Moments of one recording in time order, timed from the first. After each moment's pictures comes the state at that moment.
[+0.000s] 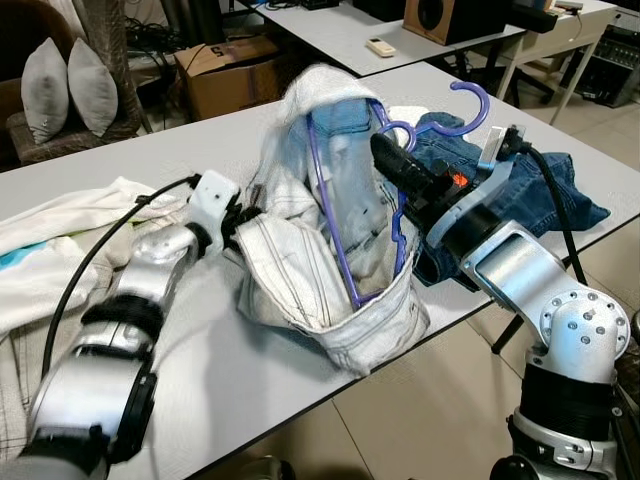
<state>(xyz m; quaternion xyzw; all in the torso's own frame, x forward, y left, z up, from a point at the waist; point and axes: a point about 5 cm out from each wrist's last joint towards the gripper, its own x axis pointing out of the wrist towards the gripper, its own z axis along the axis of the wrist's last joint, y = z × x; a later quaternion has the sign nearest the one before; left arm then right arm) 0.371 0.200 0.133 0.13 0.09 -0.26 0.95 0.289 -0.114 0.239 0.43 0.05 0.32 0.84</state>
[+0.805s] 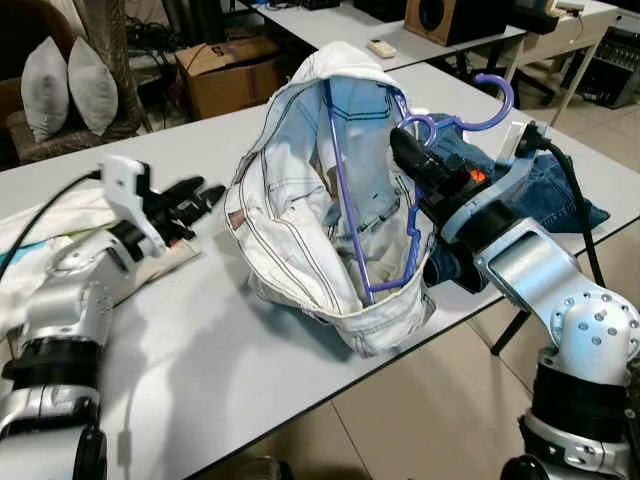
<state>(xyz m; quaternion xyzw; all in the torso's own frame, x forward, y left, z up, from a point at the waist) 0.333 0.244 0.180 -0.06 0.00 -0.24 0.97 0.290 -0.129 0.239 0.42 0.03 0.29 0.86</state>
